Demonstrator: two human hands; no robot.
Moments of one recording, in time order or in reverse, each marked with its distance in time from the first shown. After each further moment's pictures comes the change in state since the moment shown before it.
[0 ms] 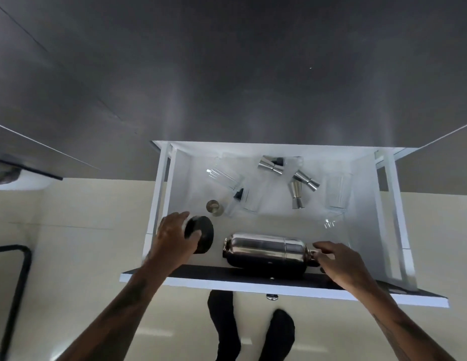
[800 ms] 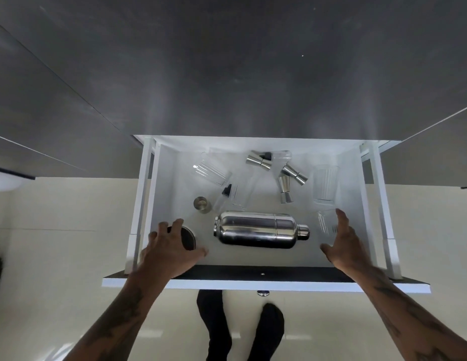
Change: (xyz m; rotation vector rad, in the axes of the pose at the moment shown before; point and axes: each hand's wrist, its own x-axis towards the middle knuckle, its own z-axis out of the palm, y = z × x) left_hand -0.014 0.019 0.000 0.284 -0.269 -0.112; right_hand 0.032 0.033 -0.004 -0.097 0.209 -0.014
